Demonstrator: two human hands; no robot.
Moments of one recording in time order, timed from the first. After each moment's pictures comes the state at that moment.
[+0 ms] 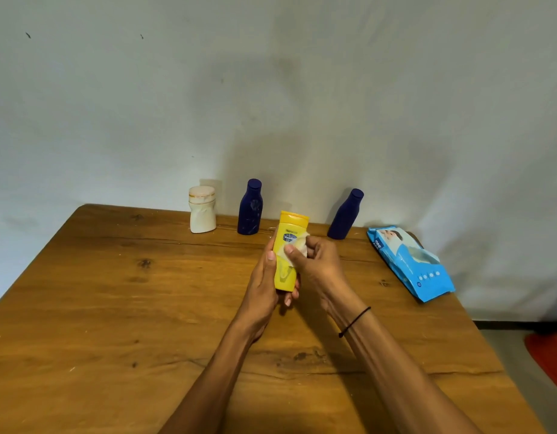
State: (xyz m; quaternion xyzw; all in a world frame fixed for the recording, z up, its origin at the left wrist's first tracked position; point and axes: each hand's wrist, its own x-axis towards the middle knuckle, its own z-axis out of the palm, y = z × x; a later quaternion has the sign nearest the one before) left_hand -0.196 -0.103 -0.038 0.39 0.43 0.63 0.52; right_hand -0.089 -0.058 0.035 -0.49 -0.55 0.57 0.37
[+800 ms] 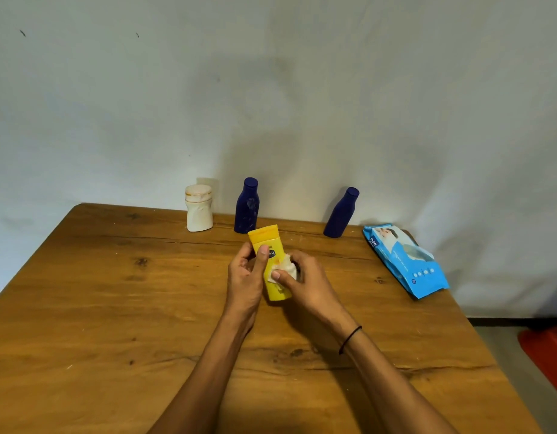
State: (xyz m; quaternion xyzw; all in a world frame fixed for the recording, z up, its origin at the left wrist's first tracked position) left_hand -0.209 -0.095 -0.040 0.29 0.46 0.71 0.44; right_hand -0.076 -0.066 0.002 -0.45 -0.73 0.44 0.26
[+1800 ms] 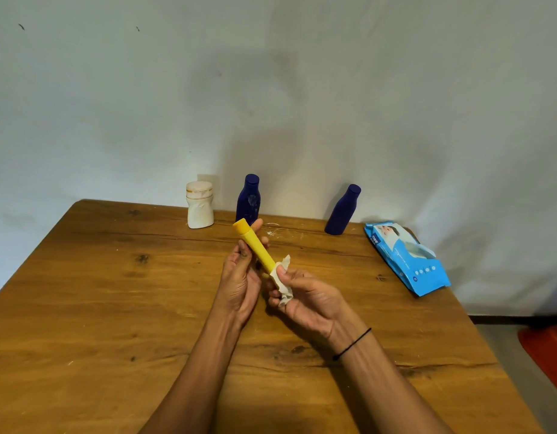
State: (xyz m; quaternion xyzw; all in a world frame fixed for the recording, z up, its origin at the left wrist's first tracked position) left_hand -0.226 -0.098 -0.040 0.21 0.28 0.75 0.56; right_hand -0.075 -0.075 -0.007 -0.25 -0.30 0.89 0.23
